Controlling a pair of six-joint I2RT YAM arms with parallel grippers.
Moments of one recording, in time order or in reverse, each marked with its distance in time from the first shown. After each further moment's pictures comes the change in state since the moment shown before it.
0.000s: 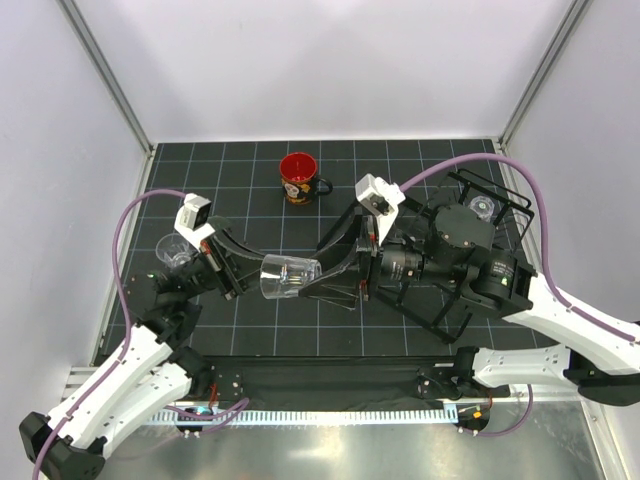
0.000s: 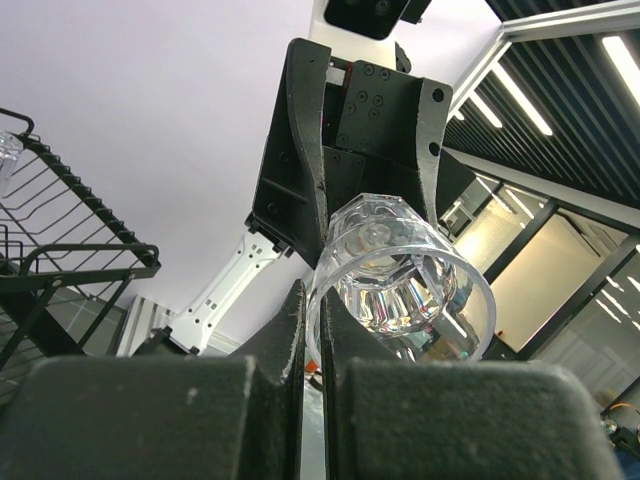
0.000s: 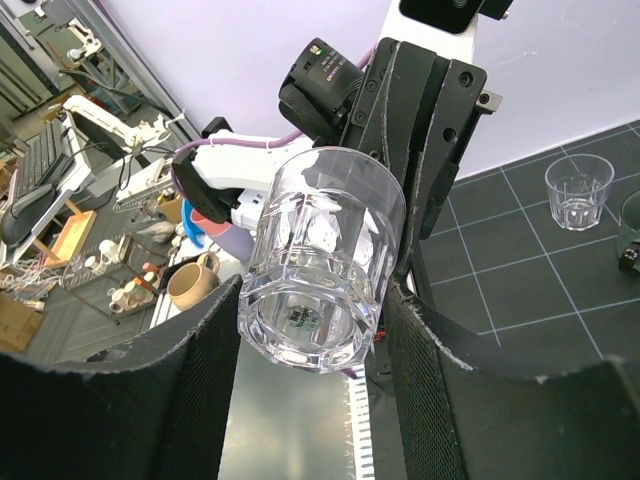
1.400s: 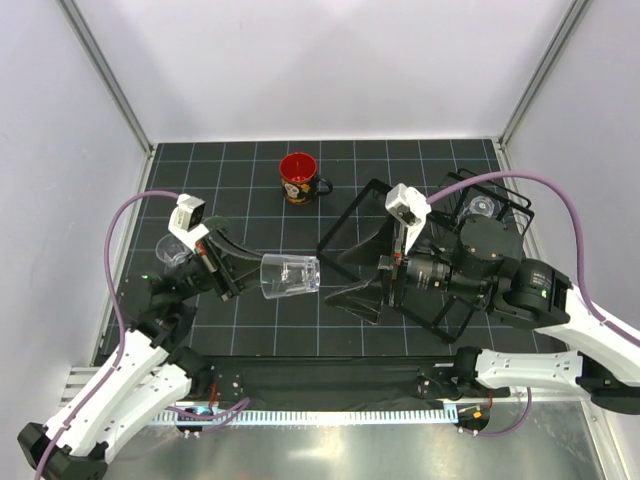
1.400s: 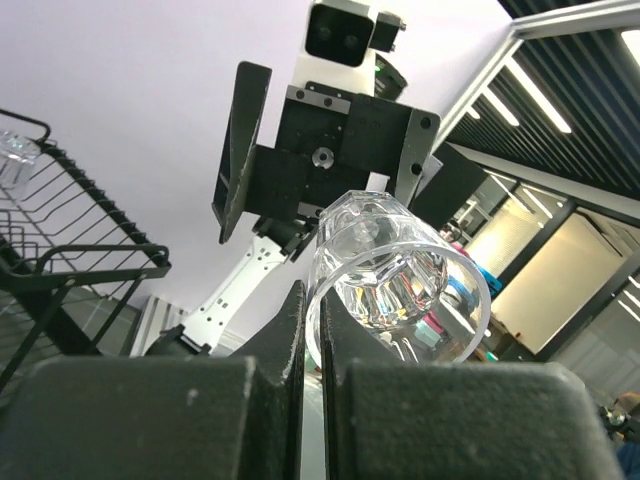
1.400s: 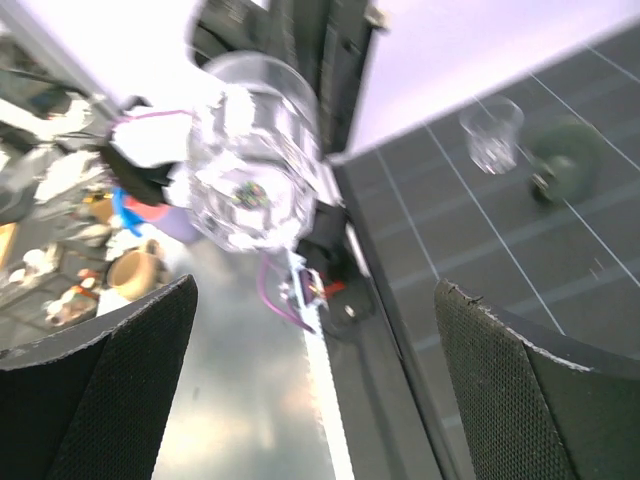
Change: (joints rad) left arm 0.039 -0.031 0.024 -0.092 0.011 0.029; right arm 0.007 -0.120 -0.011 -0.255 0.192 -0.053
